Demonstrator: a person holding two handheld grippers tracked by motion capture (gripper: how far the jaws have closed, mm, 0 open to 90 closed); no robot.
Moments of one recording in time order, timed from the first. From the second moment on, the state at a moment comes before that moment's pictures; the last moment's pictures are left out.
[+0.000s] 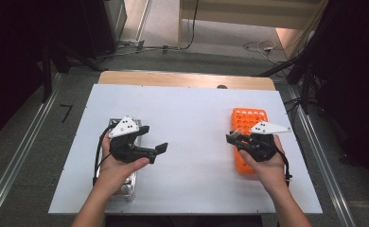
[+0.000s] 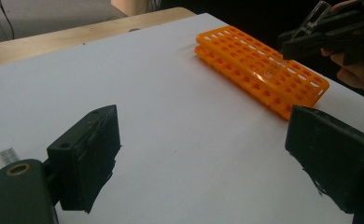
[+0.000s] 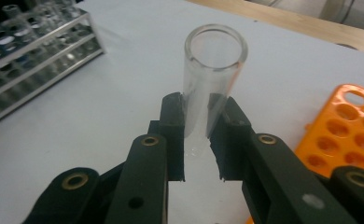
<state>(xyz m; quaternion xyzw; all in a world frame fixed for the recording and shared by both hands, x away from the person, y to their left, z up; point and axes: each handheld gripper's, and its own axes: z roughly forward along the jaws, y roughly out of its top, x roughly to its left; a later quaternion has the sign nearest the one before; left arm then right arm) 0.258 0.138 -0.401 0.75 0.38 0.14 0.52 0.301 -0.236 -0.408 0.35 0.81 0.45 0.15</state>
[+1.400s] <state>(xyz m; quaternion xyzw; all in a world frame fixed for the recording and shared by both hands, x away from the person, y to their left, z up) 0.233 0.064 -0.400 0.81 0.27 0.08 0.52 0.252 -0.135 -0.420 0.20 0.88 0.42 0.07</state>
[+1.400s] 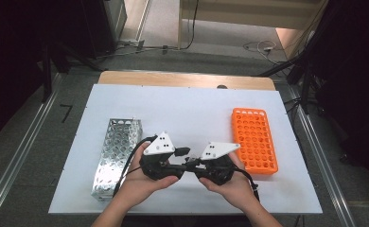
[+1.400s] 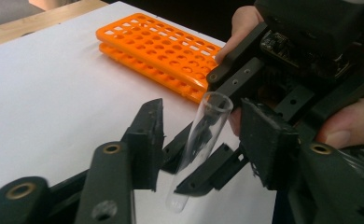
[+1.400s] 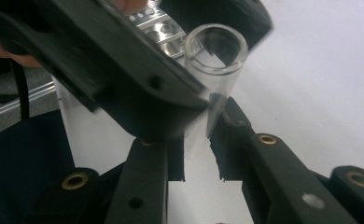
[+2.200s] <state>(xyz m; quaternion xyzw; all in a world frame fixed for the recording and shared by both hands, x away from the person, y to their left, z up) 0.234 0.068 -0.400 0.81 0.26 0.08 0.52 0.251 -0.132 -0.422 0.19 0.88 0.43 0.05</state>
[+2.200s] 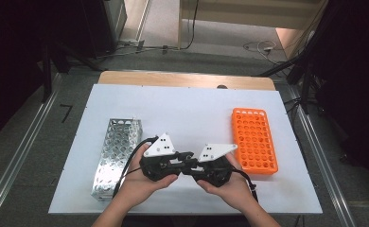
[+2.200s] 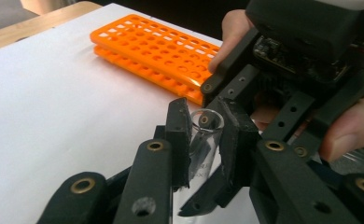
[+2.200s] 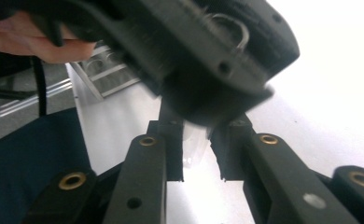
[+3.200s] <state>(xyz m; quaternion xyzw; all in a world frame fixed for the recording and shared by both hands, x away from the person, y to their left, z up) 0.230 0.184 -0.383 0.73 0.38 0.20 0.52 0.293 -0.234 -0.413 0.30 0.81 0.49 0.10</state>
